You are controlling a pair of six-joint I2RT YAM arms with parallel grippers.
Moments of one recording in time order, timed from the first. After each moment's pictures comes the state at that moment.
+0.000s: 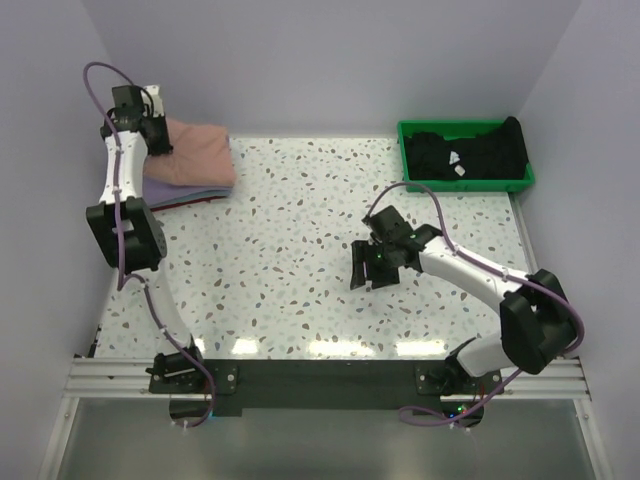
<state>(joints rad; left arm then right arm) 0.23 2.17 2.14 -0.75 0.11 0.08 0.62 1.45 0.94 -0.64 -0.17 0.55</state>
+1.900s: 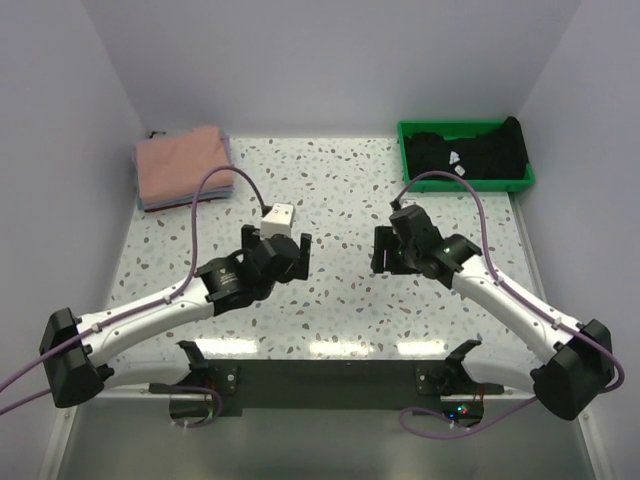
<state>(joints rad) -0.99 1.14 0.91 -0.50 -0.66 -0.54 0.62 1.16 0.93 -0.69 0.13 0.56</state>
